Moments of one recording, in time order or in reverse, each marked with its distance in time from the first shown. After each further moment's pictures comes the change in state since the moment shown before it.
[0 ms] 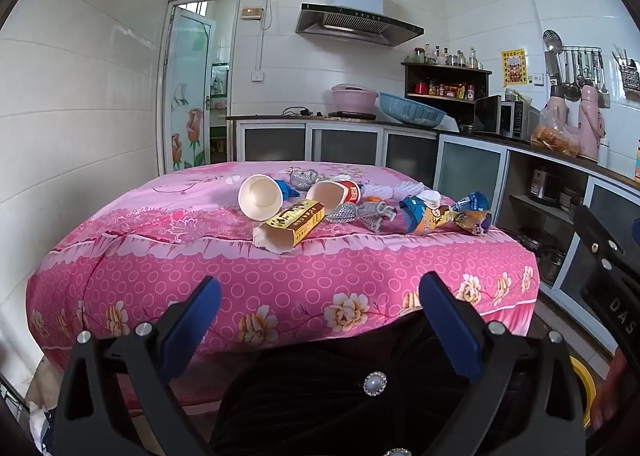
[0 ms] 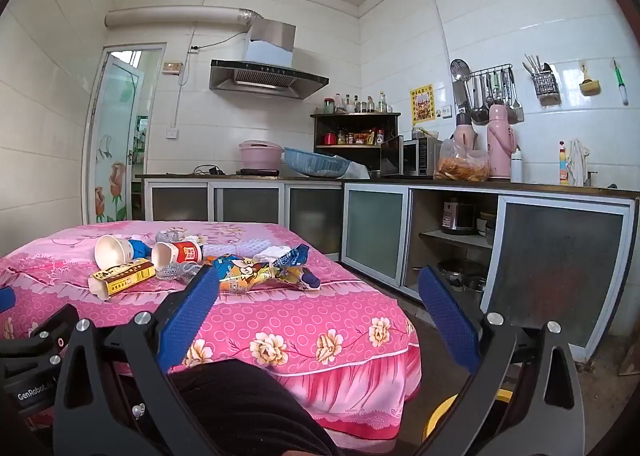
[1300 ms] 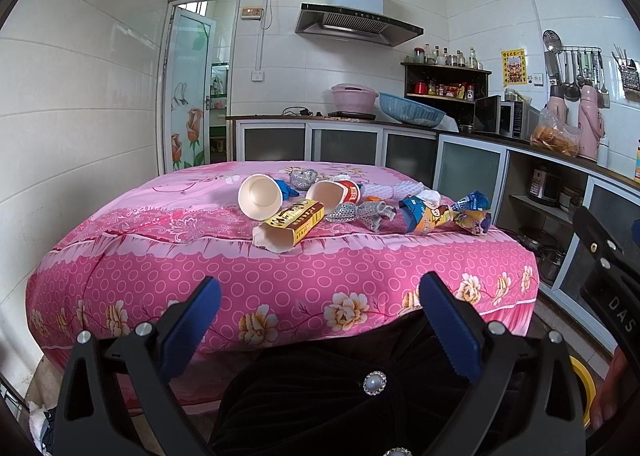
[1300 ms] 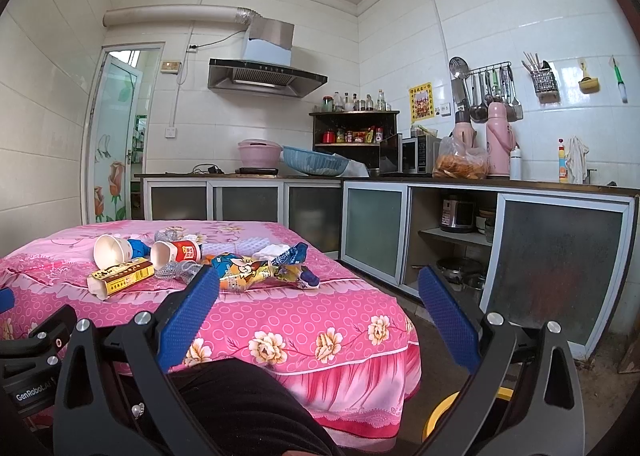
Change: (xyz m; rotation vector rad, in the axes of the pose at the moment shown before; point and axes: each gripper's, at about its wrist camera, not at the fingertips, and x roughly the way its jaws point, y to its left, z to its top) left arm 0.001 -0.001 -0.001 -0.001 0.000 0.000; right arm 0.003 0.000 -0.001 0.002 0.002 0.001
